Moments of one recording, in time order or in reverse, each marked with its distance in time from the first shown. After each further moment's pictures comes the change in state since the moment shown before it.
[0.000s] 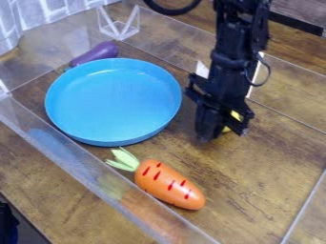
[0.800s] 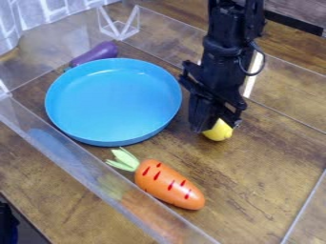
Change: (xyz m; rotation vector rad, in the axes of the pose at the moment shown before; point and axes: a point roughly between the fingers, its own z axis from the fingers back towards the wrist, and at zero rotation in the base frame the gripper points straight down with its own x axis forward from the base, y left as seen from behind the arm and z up) arm -0.003 0.005 0.009 0.044 -0.073 -0.049
